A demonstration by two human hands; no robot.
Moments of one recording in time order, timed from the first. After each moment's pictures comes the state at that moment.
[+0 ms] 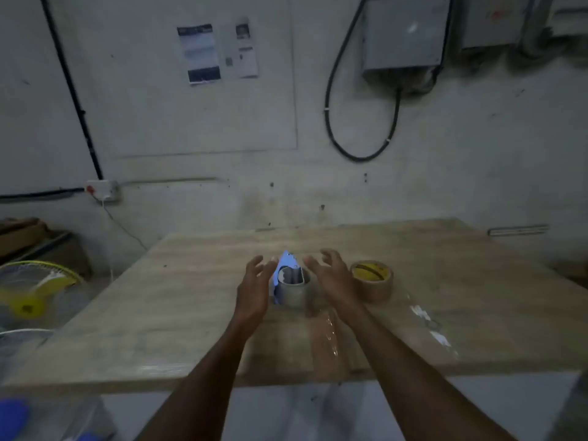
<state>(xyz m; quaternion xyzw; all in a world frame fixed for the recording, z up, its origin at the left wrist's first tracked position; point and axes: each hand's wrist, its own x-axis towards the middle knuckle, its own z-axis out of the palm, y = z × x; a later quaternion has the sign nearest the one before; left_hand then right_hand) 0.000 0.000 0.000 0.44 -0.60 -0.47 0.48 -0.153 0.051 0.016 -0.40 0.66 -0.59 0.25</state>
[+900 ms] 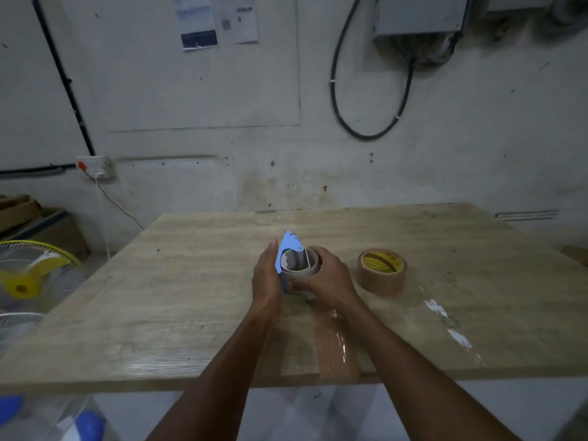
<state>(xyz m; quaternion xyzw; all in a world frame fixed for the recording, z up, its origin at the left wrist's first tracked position) -0.036 -0.024 -0.016 0.37 -0.46 -0.64 0.49 -0.148 0.043 -0.003 -0.51 0.65 -0.53 0.22</state>
